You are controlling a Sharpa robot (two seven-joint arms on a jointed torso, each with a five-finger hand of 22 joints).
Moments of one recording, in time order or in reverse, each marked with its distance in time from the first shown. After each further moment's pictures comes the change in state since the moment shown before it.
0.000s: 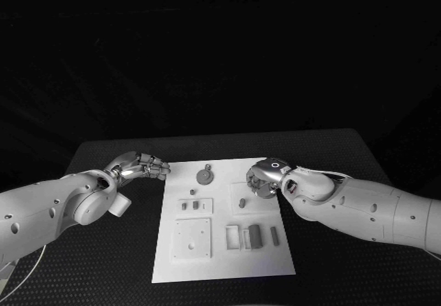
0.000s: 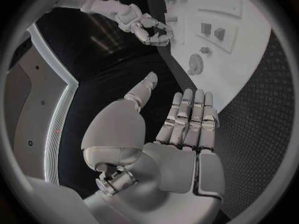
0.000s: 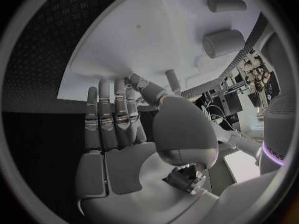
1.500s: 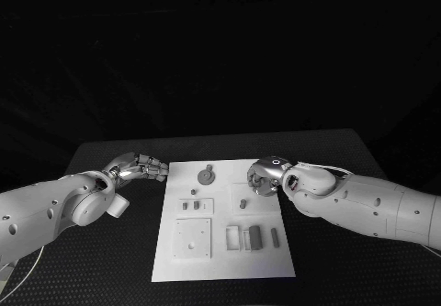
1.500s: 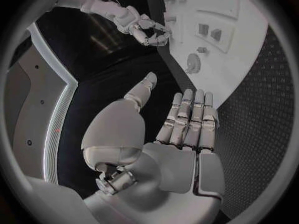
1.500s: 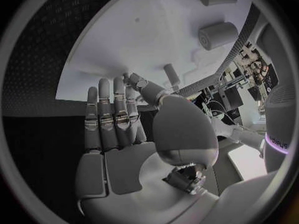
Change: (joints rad) left arm 0.000 -0.003 0.000 -0.006 0.004 0.010 -0.003; left_hand -0.008 0.000 -0.005 0.000 0.000 -0.007 0.000 -0.004 -0.001 -0.004 0.004 0.000 -0.004 -0.004 0.003 -0.004 0.000 0.000 0.000 0.000 0.000 -0.004; right arm 0.018 -0.012 0.018 0.012 0.058 0.057 0.019; right_hand 0.004 0.004 0.000 0.000 0.000 0.000 0.001 0.000 0.006 0.000 0.000 0.000 0.001 0.000 0.000 0.000 0.004 0.000 0.000 0.000 -0.005 0.002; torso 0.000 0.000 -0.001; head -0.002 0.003
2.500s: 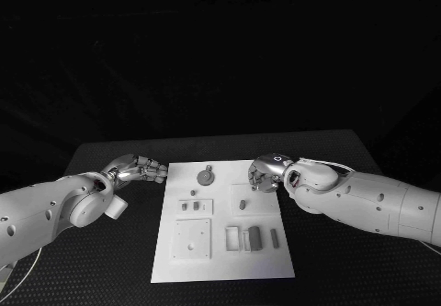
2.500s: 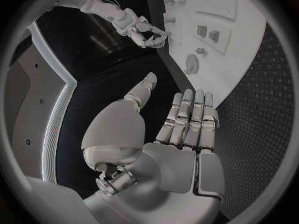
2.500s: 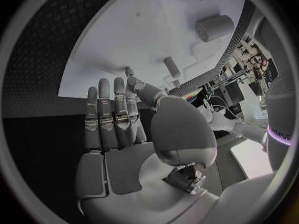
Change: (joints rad) left arm 0.000 -0.001 0.000 -0.007 0.001 0.017 -0.009; left_hand -0.004 0.004 0.000 0.000 0.000 0.000 0.000 0.000 0.000 -0.004 -0.004 0.000 -0.002 0.000 0.000 -0.004 0.000 0.000 -0.004 0.004 0.000 -0.002; right arm 0.012 -0.013 0.013 0.006 0.049 0.021 0.007; right_hand -0.004 0.004 0.000 0.000 0.000 -0.002 0.006 0.000 0.005 -0.003 0.003 -0.007 0.002 -0.003 0.003 -0.011 0.005 0.000 0.004 0.004 -0.017 0.002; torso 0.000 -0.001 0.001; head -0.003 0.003
